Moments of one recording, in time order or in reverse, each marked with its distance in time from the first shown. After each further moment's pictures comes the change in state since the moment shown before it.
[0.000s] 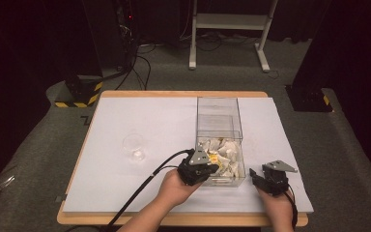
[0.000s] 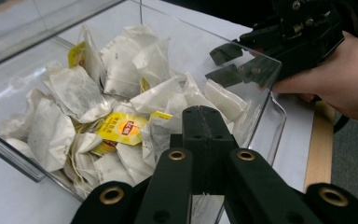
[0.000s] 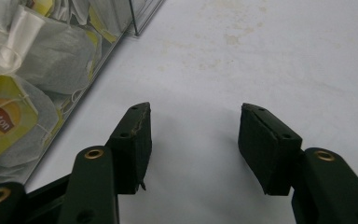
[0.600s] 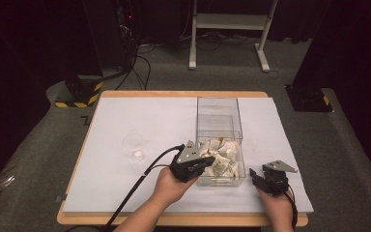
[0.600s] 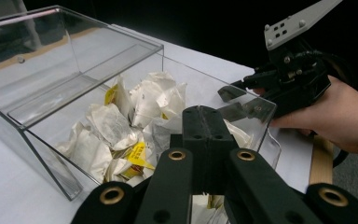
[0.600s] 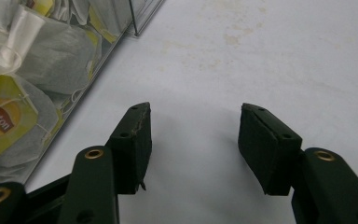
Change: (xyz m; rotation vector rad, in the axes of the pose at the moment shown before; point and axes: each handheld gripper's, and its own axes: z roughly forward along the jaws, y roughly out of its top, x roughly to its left) left arm 0.006 0.007 -0.027 -0.138 0.031 -0.007; right arm 0.000 0.000 0.000 -0.002 -0.002 -0.005
